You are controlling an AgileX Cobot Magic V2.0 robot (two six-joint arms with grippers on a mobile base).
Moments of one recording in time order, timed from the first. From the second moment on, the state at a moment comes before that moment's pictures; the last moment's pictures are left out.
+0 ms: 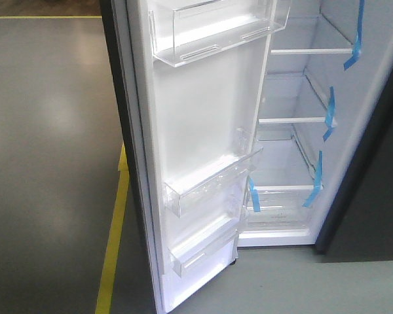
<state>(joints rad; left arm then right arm) -0.05 -0.01 0.03 0.10 0.22 -0.15 -0.11 0.65 -1.04 0.60 0.86 -0.53</state>
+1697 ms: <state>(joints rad) -0.05 -0.01 0.03 0.10 0.22 -0.15 -0.11 0.65 -1.04 0.60 0.86 -0.53</state>
